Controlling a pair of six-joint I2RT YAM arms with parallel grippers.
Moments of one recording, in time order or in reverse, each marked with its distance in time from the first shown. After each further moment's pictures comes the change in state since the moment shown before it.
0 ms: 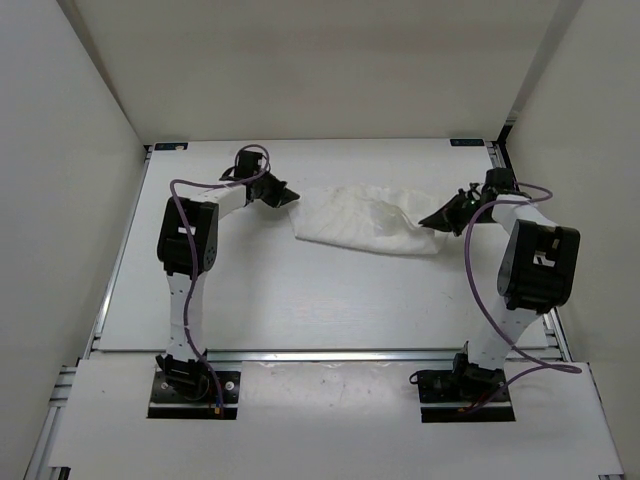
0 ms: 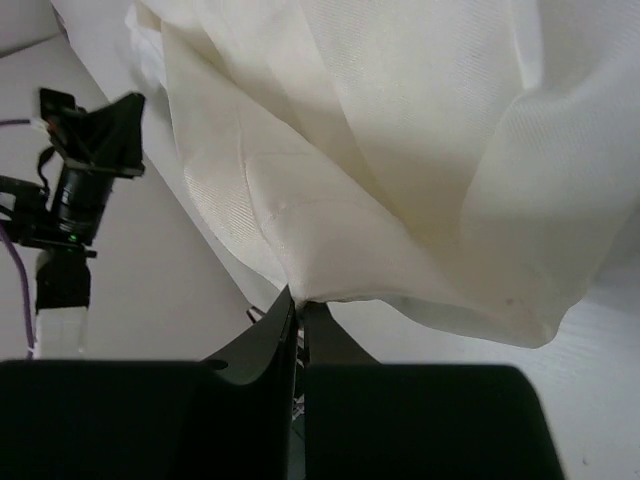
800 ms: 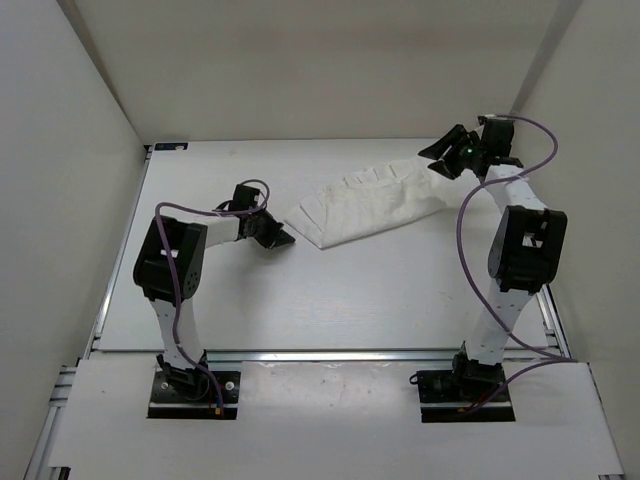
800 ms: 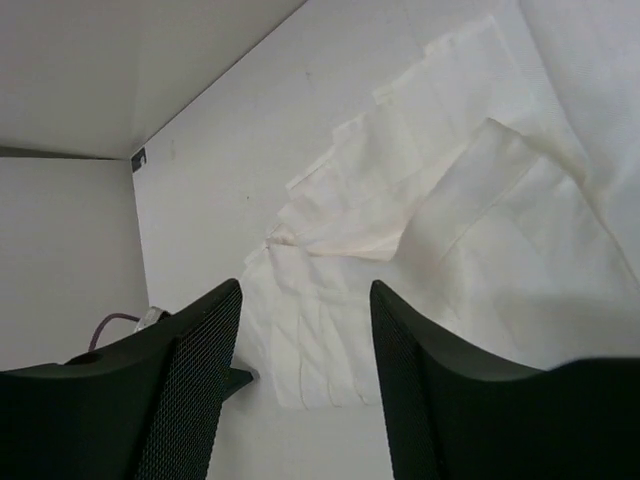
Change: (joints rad) left arm -0.033 -0.308 -0.527 0.037 -0.009 0.099; right arm 0.064 0.229 0.436 0.356 0.158 0.068
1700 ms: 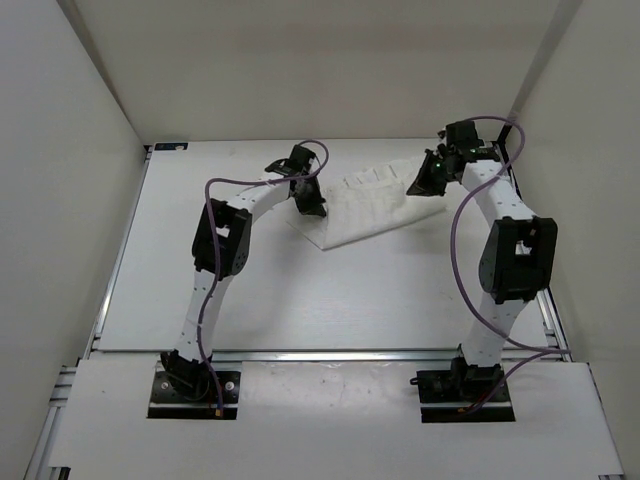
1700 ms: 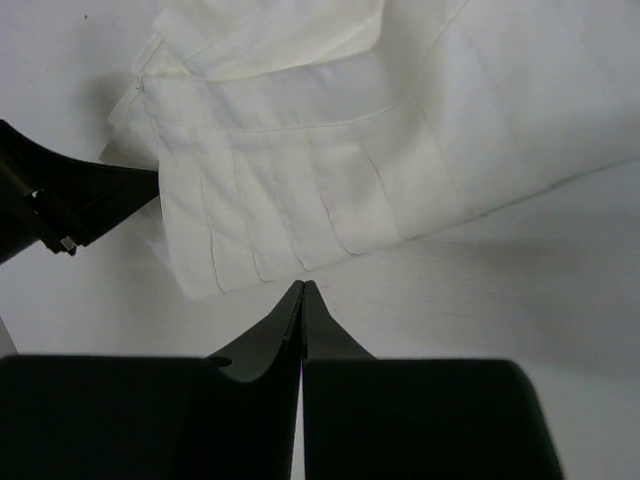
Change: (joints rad) left arm -0.165 0.455 0.848 -0.432 -0.133 0.385; right arm 0.208 -0.100 0.040 -0.504 0.274 -0.307
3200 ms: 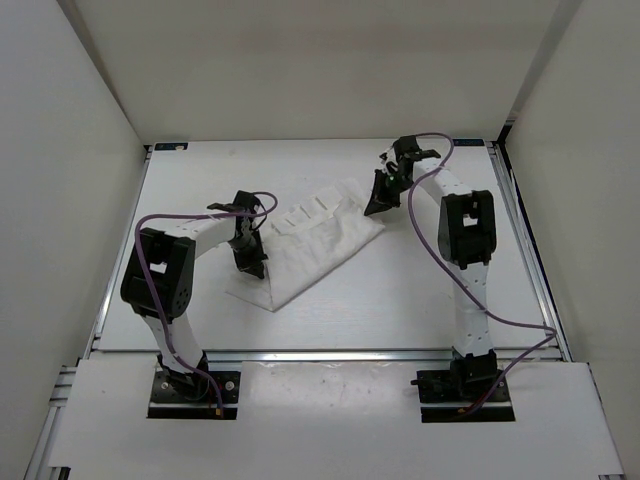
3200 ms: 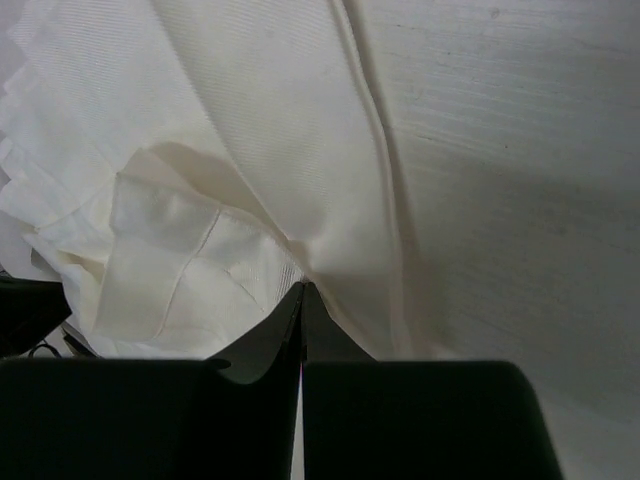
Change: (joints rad) left arm 0.137 -0.614 -0.856 -0.155 -0.131 0.164; right arm 0.135 0.454 0.333 -0.117 -0.200 -0.110
